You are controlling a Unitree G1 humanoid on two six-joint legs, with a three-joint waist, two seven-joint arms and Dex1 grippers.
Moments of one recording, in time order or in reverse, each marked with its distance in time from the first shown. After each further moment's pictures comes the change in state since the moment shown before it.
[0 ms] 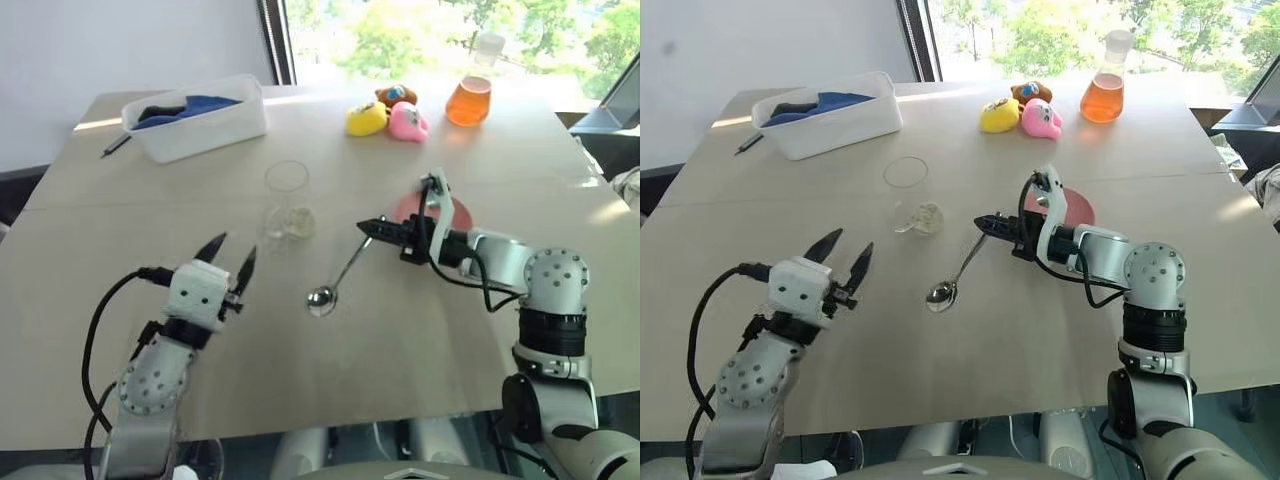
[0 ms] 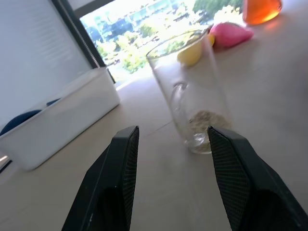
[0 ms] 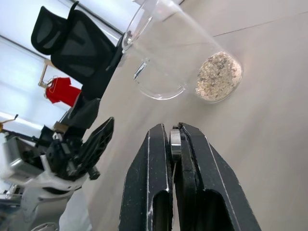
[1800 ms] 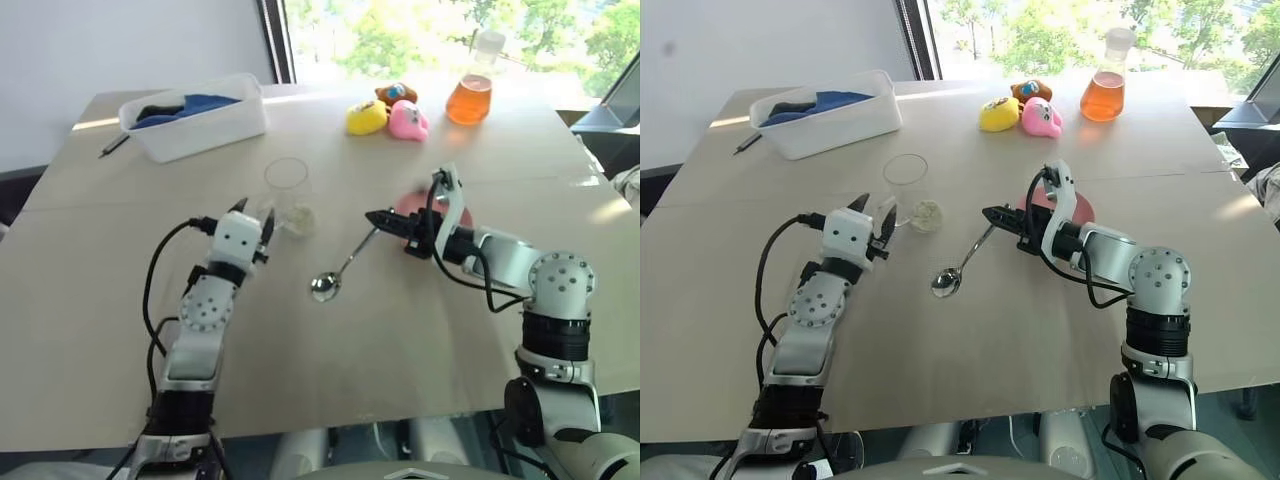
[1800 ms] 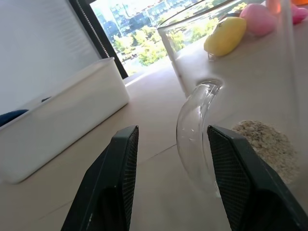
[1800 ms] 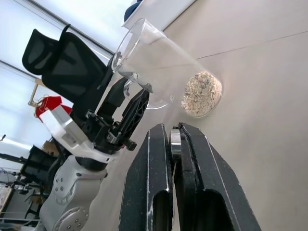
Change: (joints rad) left arm -0.396 -0.042 -0.113 0.410 0.087 -0.033 0.133; right arm 0.024 -0.007 -0.006 -0.039 0.025 -0.066 -0.055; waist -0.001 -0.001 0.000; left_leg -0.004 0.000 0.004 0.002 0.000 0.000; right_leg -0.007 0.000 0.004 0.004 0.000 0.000
